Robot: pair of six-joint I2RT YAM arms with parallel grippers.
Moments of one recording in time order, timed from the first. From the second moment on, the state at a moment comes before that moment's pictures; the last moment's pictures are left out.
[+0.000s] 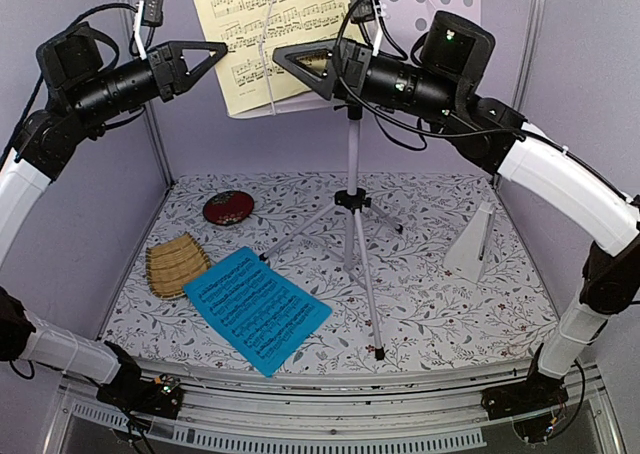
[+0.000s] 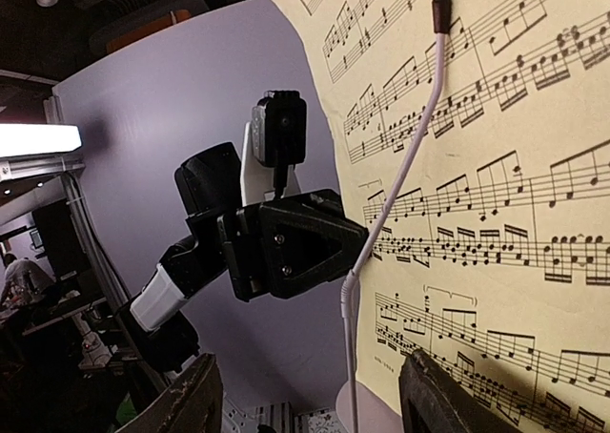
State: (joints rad) left arm -0.55 1.25 1.70 -0.30 0.41 -0.24; right arm 0.96 1.68 1.93 0.04 -0.46 0.41
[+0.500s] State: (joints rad) left arm -0.53 1.25 1.72 -0.31 0.46 -0.24; right arm 1.00 1.83 2.09 0.14 -0.33 0.49
